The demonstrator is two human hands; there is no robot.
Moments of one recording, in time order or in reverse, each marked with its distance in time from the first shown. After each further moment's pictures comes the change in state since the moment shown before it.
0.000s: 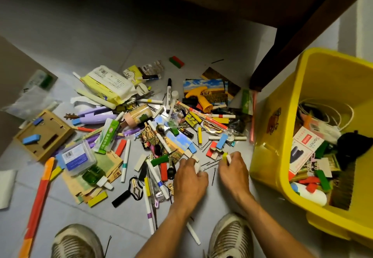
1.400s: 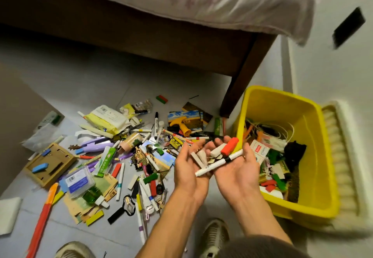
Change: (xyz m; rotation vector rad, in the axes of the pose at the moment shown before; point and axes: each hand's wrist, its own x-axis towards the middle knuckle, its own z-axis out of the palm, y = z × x) left_hand -0.066 0.160 -0.089 -1.714 -0.361 -0.373; right_hand -0.101 -0.086 -0.162 1.856 -0.223 0.230
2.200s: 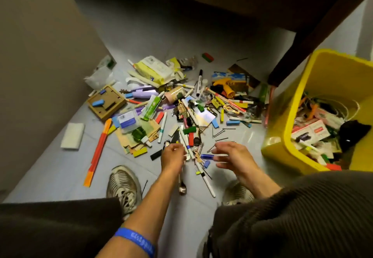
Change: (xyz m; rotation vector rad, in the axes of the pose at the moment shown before) left_hand -0.030 0.041 -0.190 0.849 0.723 0.139; right_hand 0.006 0.097 -0.067 -1.177 -0.100 0.284
